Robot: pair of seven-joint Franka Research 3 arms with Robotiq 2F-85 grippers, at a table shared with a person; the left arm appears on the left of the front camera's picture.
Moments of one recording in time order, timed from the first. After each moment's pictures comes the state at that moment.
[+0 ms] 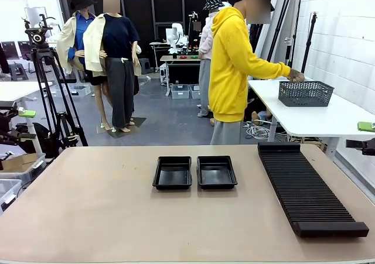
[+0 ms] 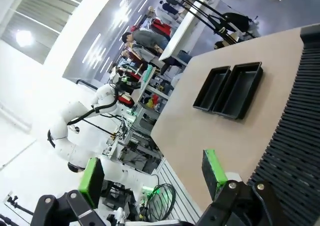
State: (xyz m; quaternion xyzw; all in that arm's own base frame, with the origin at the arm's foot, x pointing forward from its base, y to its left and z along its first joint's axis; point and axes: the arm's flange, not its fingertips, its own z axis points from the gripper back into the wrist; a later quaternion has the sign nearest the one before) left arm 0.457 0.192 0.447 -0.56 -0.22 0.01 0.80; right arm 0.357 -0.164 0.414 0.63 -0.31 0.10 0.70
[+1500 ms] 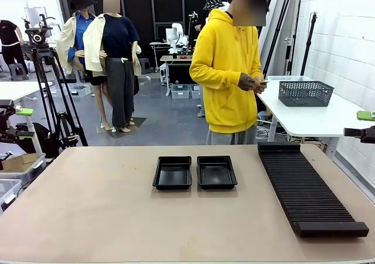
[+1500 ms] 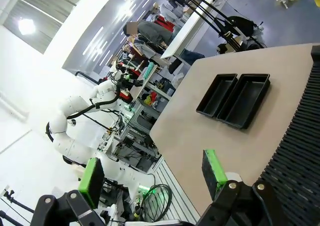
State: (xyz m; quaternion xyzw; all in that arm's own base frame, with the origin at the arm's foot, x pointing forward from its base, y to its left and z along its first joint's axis) left arm 0.458 0.195 0.452 -0.56 -0.23 0.00 0.79; right arm 0.364 -0.156 0.441 0.62 -0.32 0.13 0.70
